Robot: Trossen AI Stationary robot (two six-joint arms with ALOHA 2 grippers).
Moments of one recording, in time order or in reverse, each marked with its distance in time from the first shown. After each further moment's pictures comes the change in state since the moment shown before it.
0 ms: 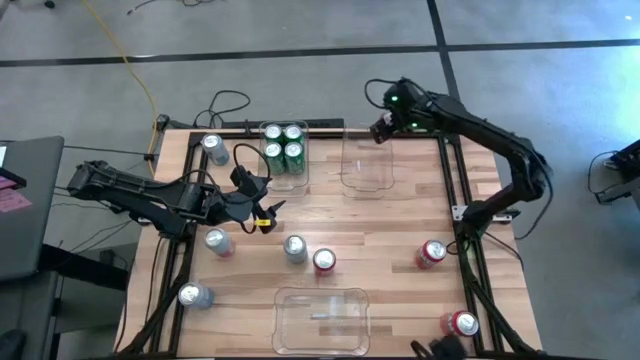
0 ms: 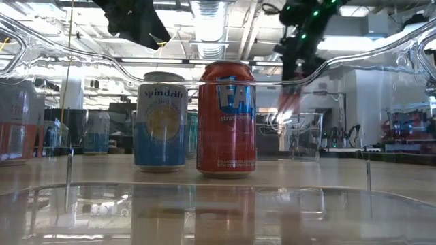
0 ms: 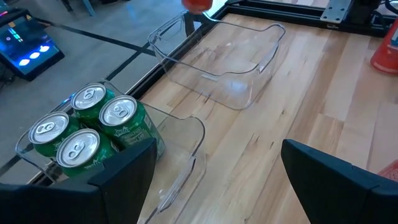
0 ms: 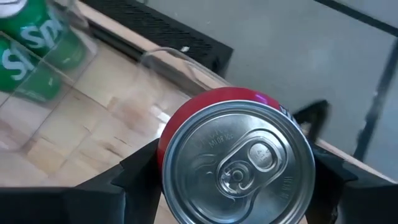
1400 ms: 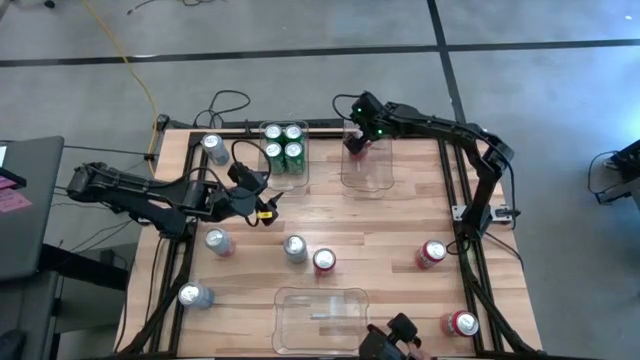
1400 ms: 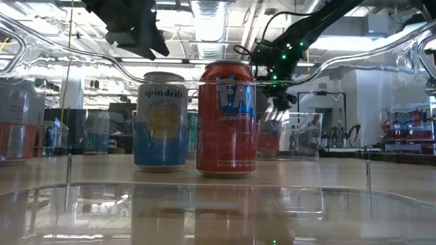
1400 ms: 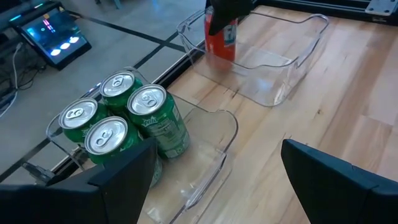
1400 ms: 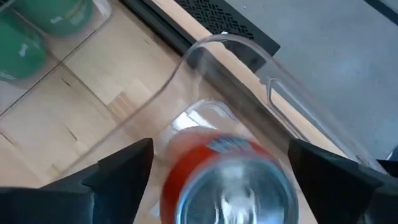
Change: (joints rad) left arm 0.068 0.000 -0.049 0.019 -0.037 -0.008; right arm 0.022 0.331 0.001 0.265 -0.085 -0.149
